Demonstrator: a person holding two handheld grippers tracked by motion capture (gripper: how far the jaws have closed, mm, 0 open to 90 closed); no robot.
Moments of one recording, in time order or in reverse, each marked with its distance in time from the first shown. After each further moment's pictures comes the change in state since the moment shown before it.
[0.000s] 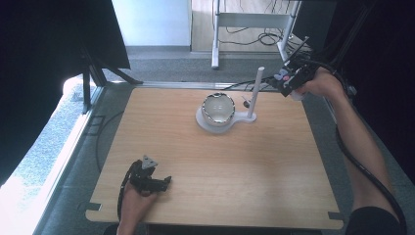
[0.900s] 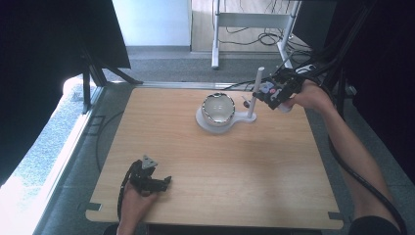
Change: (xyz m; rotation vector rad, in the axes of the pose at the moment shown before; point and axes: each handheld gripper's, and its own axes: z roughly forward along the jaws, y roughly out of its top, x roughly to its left) left arm 0.000 0.000 0.000 -0.003 0.002 0.000; right arm 0.042 -0.003 0.026 0.000 0.105 -0.076
